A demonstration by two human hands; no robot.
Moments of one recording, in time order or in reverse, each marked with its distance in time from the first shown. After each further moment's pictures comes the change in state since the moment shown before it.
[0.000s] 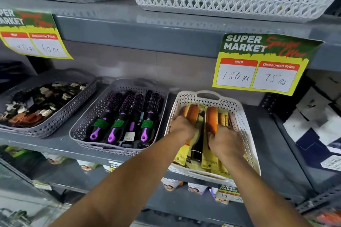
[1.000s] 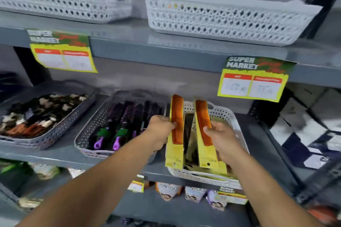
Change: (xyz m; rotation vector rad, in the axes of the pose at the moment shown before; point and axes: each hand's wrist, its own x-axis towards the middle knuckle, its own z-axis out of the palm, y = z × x) left_hand -0.021 -0.025 -0.080 -0.672 -0.106 0.043; right_hand -0.015 -0.028 -0.033 1.078 -0.211 0.110
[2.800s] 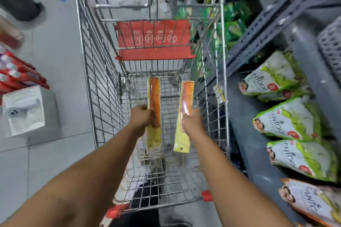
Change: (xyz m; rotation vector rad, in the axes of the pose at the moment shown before) left_hand -0.248 -0.369 -0.554 -0.548 1.192 -0.386; right_hand -0.278 0.209 0.629 -0.760 -1.028 0.135
